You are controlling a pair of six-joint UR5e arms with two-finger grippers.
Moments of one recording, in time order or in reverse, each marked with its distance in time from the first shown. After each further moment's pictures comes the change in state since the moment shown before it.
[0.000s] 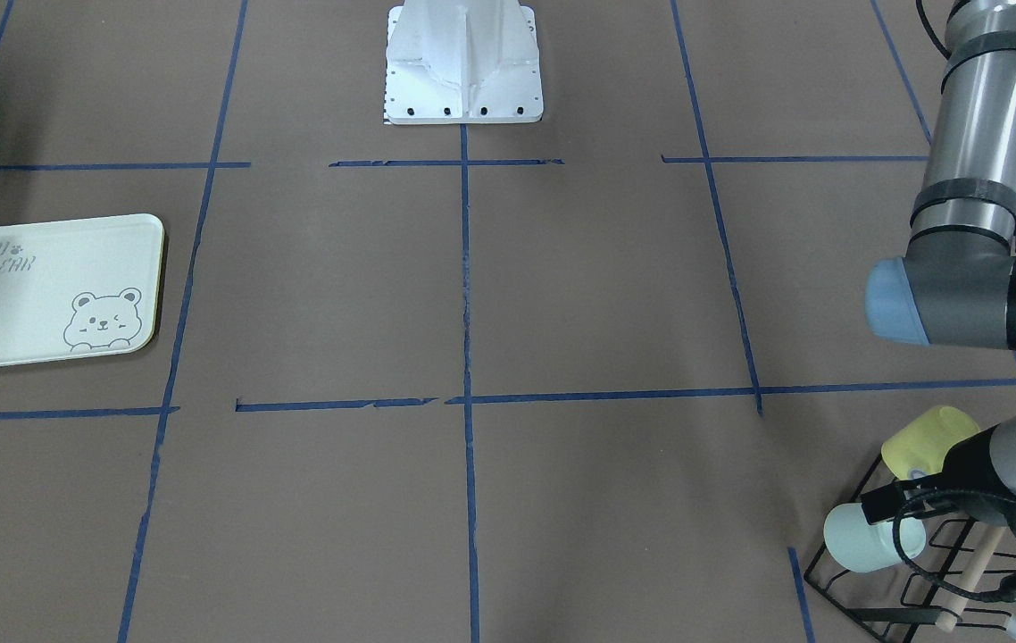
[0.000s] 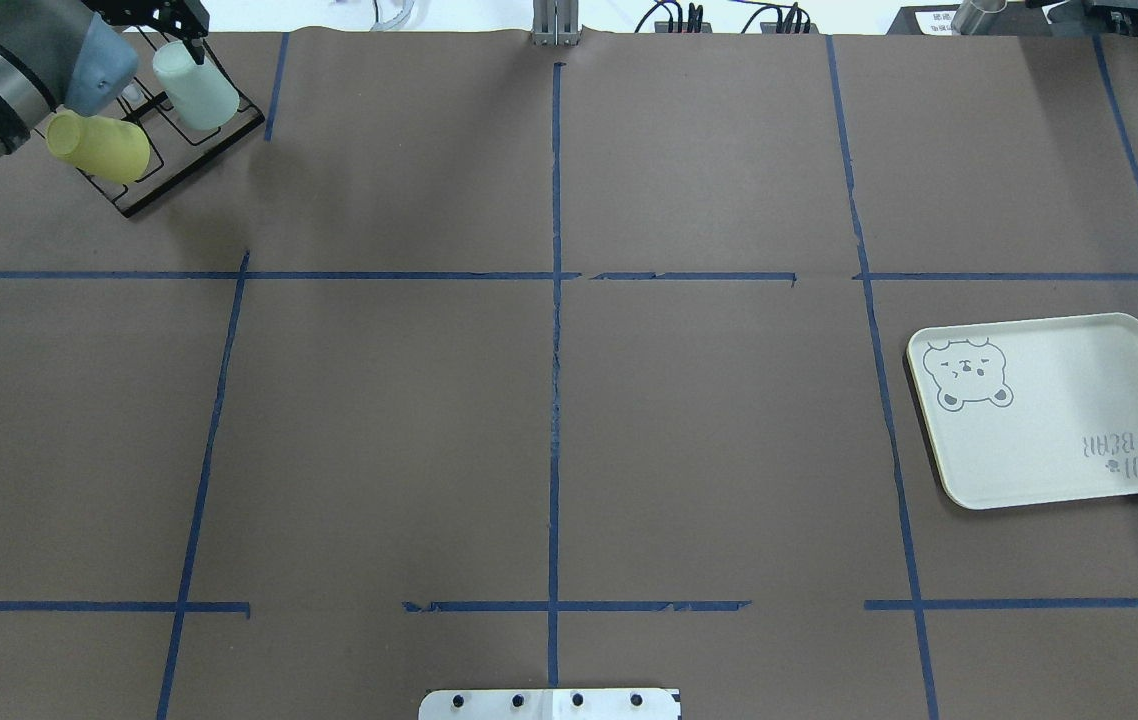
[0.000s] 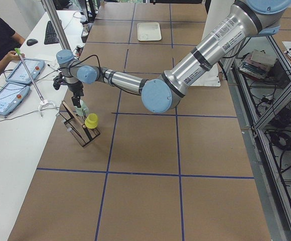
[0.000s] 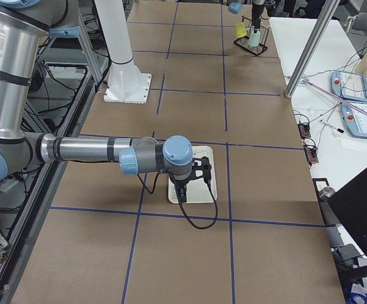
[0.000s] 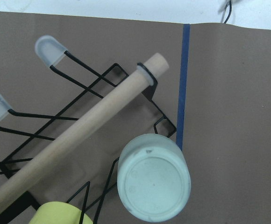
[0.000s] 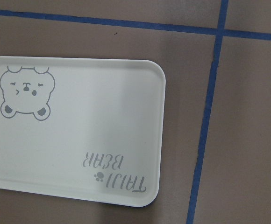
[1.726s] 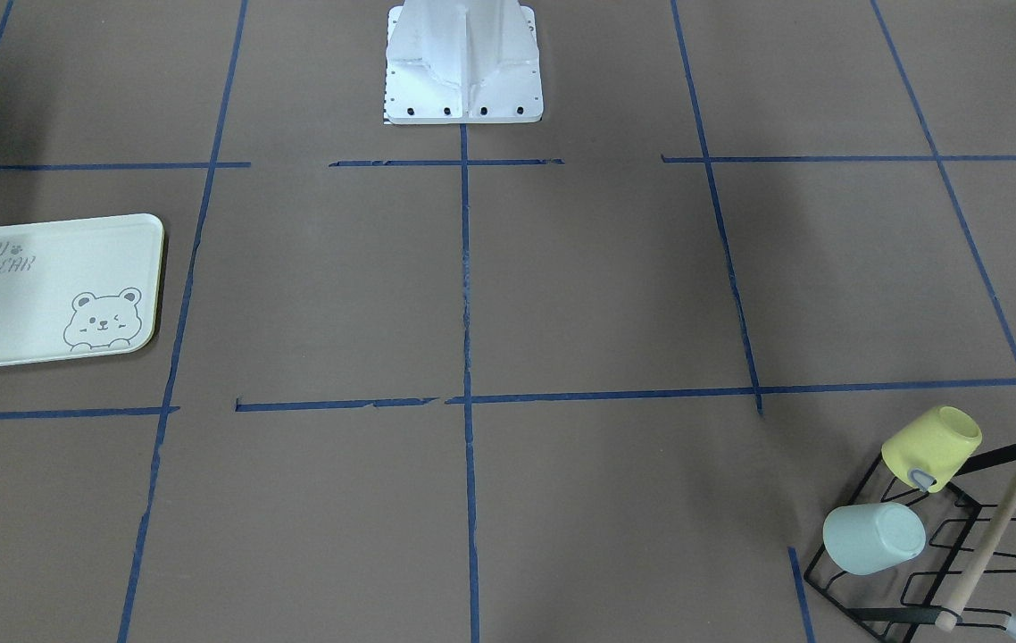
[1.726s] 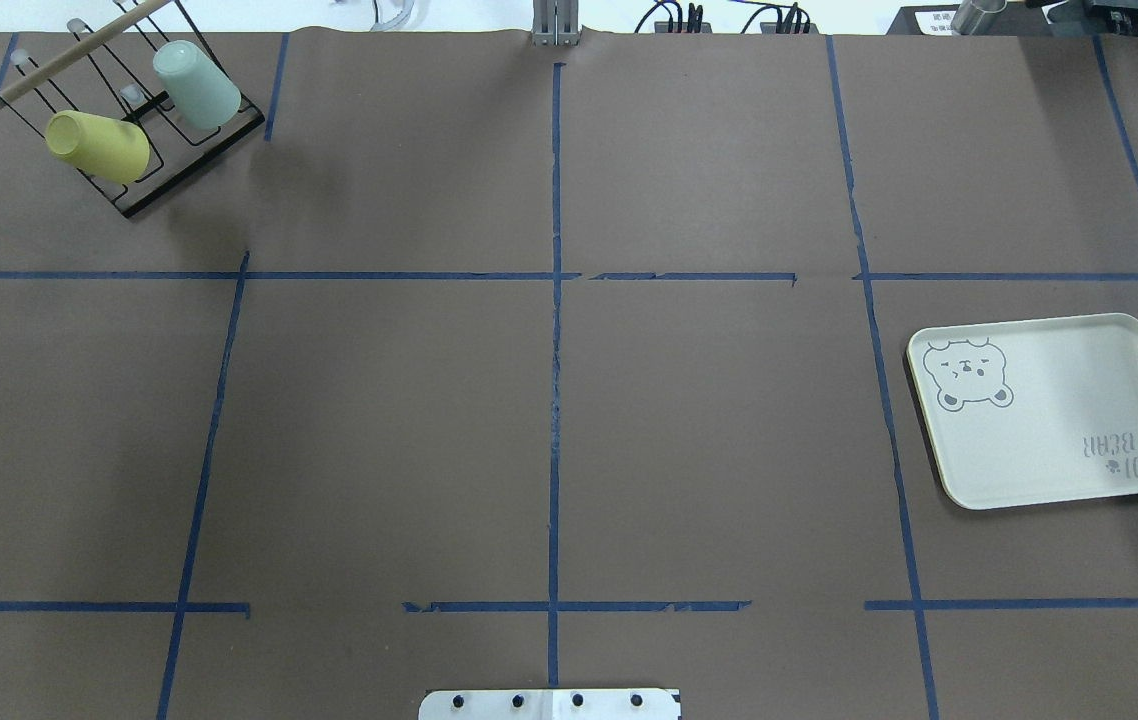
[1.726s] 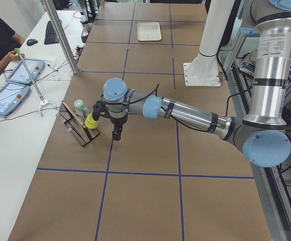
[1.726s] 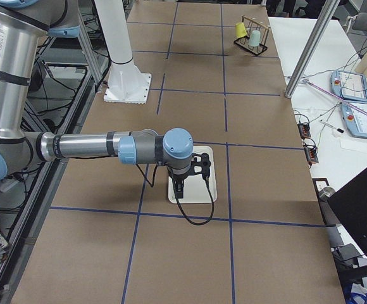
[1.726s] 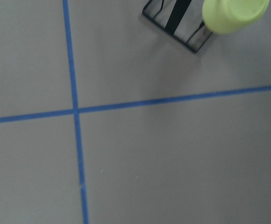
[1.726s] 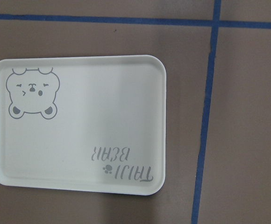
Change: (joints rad) left arm -0.226 0.737 -0.835 0.225 -0.212 0.417; right arm 0.016 0.004 0.058 -0.113 -0.002 -0.001
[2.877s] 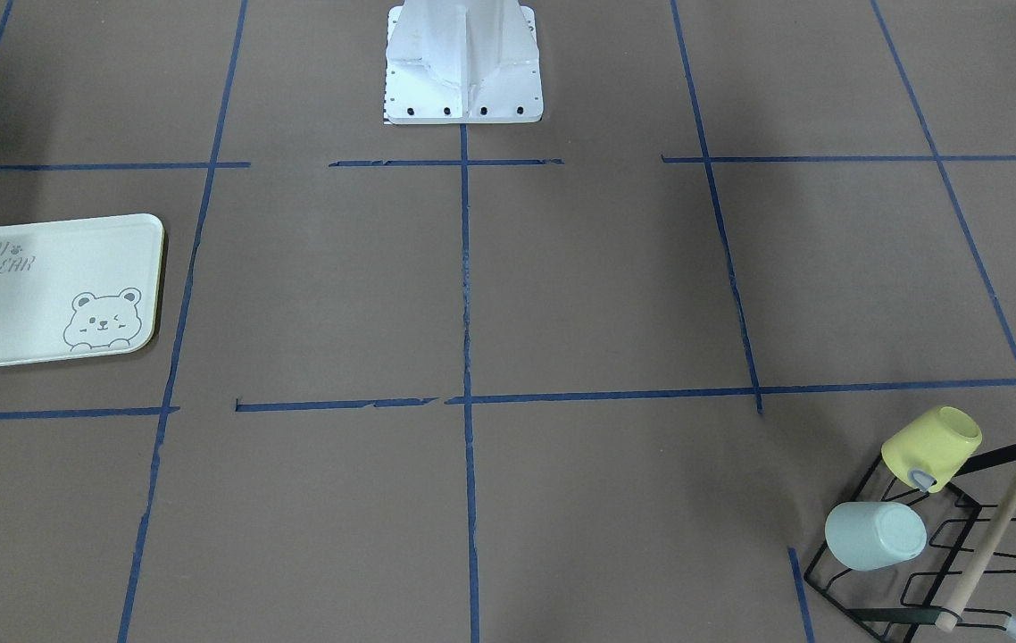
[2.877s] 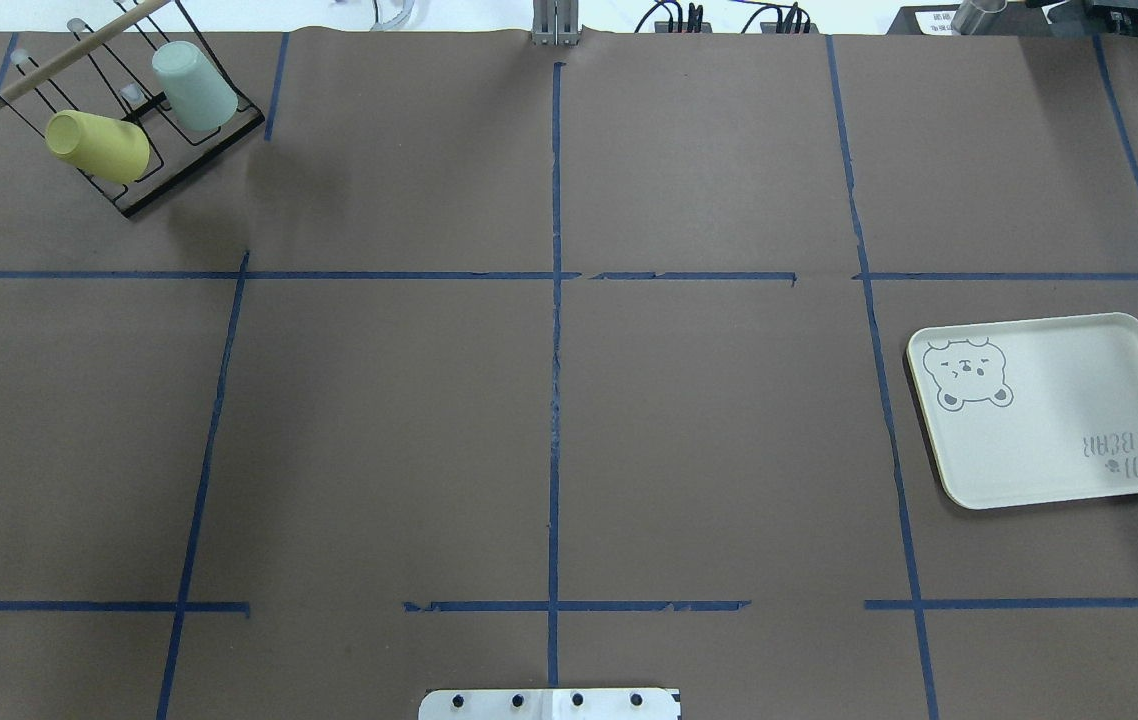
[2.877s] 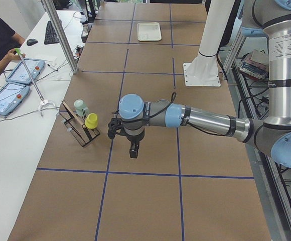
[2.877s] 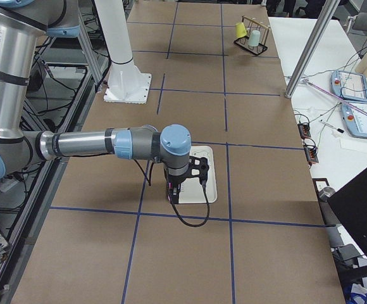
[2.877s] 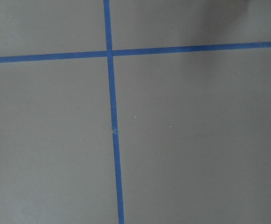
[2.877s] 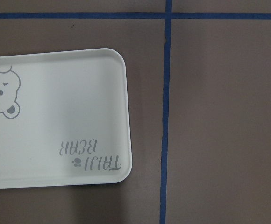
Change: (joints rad) left arm -0.124 0.228 -0.114 0.138 0.015 0.256; right arm 0.037 -0.001 0.045 -0.131 -0.103 -0.003
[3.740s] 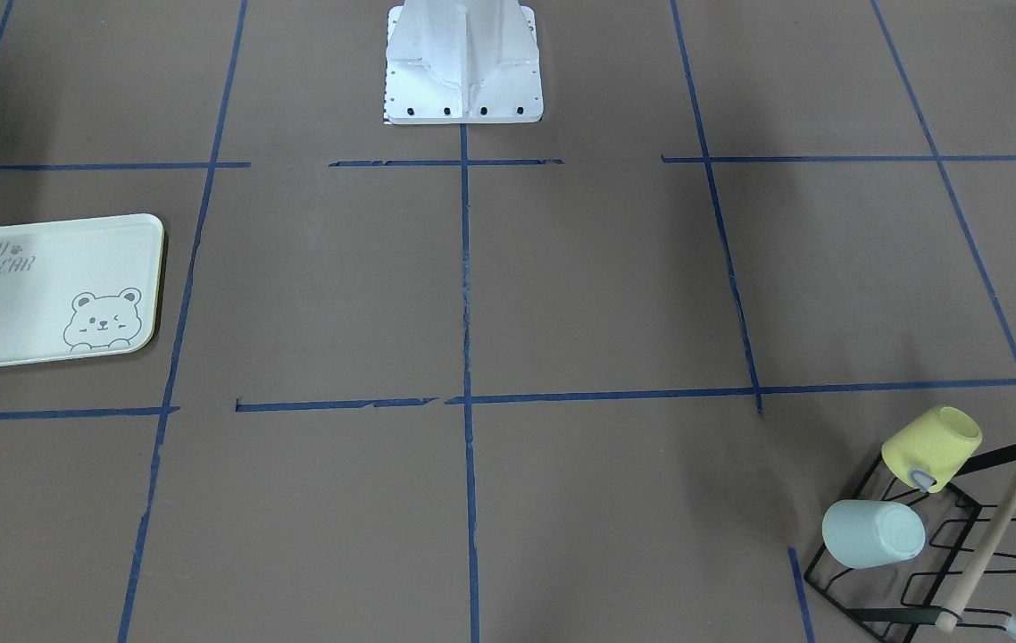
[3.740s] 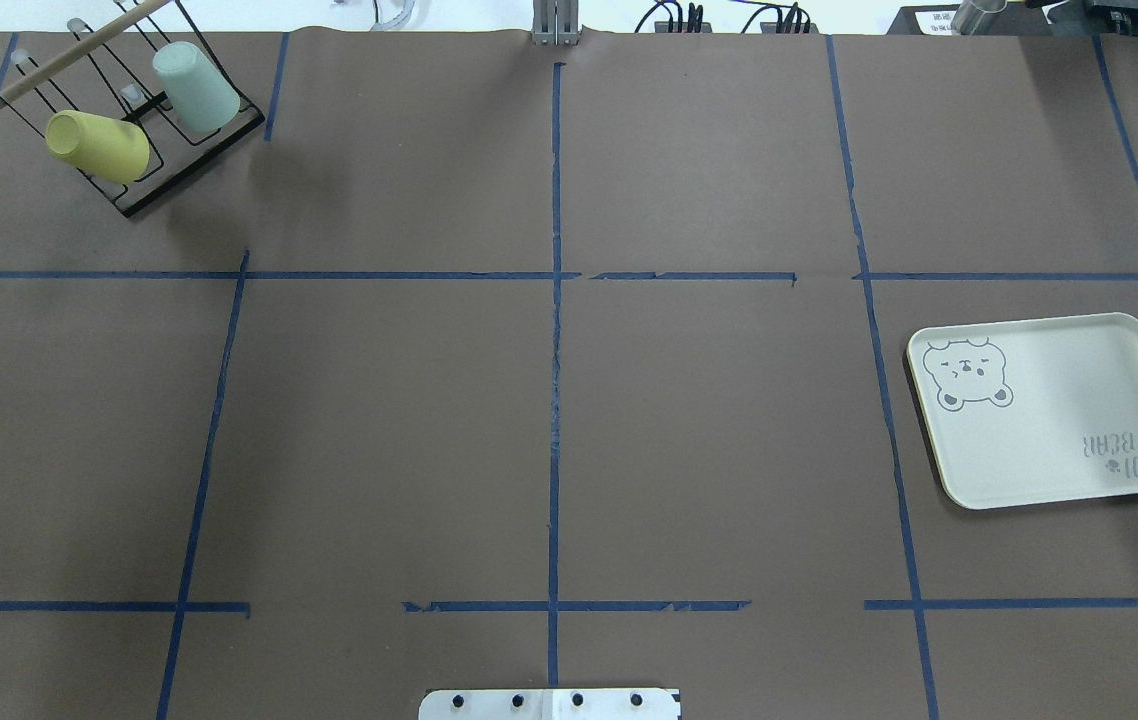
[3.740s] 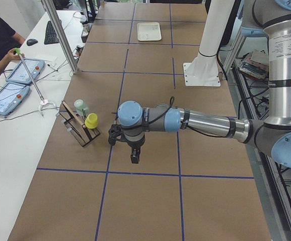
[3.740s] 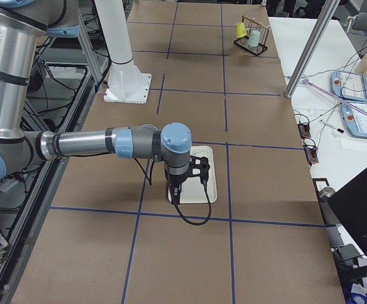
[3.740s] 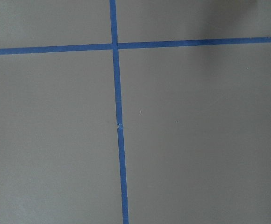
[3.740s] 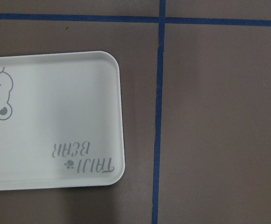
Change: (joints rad) left arm -0.002 0.000 0.044 0.009 0.003 0.015; right arm 0.000 0.004 0.007 0.000 -0.028 -0.002
